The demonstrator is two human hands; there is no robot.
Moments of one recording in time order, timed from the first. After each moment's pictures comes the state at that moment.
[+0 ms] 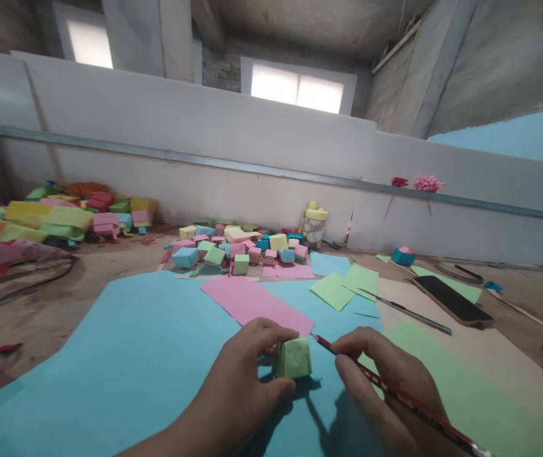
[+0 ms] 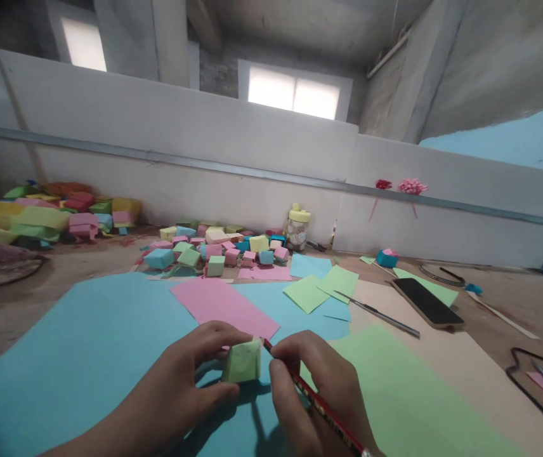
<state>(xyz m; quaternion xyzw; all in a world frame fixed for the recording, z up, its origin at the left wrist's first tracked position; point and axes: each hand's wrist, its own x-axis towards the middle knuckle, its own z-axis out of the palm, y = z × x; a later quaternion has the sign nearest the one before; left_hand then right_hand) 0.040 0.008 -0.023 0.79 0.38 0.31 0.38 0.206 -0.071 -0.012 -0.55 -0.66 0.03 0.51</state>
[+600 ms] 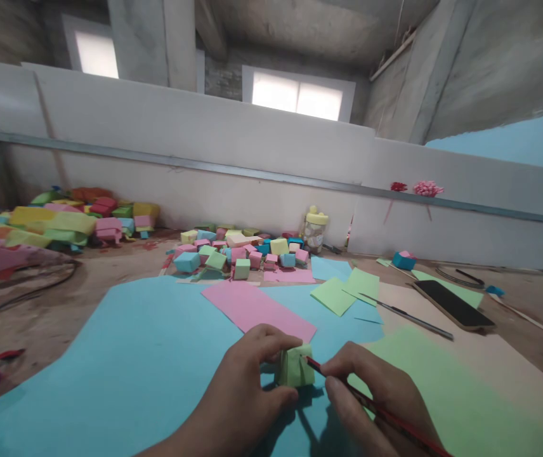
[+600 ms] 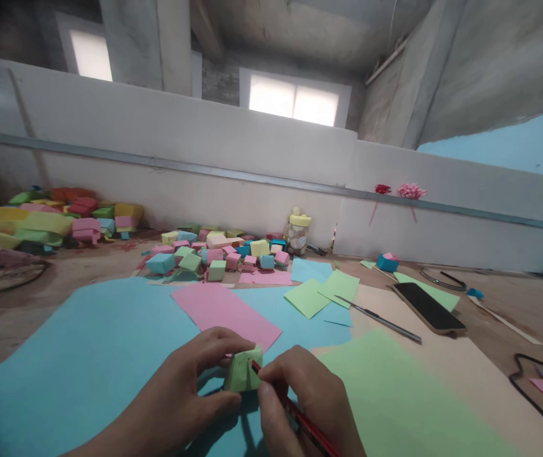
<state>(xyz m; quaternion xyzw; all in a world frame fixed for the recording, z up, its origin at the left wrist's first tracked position) 0.041 0.007 -0.020 0.79 0.37 0.31 0.37 0.202 -0.069 -0.024 -0.53 -0.70 0.05 0.47</state>
